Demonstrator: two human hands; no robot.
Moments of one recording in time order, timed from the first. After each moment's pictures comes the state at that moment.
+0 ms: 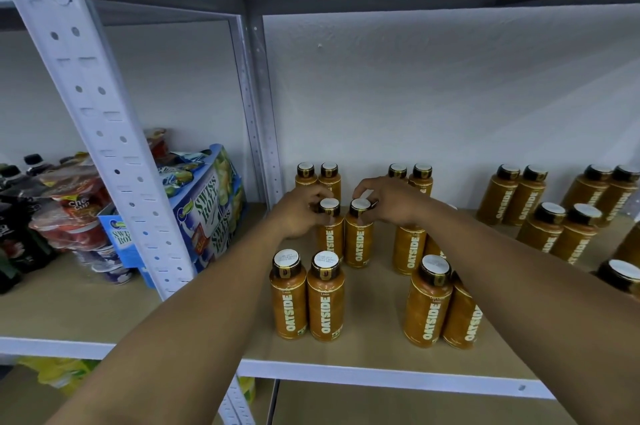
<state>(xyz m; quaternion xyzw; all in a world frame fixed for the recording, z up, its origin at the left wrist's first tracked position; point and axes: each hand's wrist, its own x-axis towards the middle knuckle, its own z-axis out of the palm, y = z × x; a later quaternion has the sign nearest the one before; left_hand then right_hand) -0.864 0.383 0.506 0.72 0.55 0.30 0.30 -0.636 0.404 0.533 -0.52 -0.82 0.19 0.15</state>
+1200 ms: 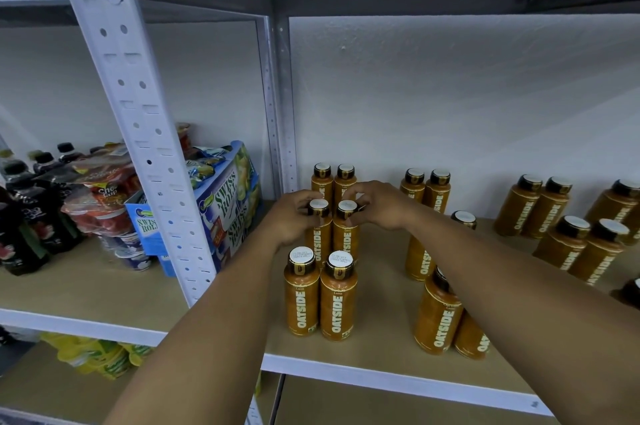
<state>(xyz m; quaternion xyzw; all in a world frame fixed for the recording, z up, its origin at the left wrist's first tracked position) -0.894 0.359 0.496 0.61 0.57 0.40 0.37 -0.678 0.402 0.531 -0.49 -0.81 0.27 0.17</state>
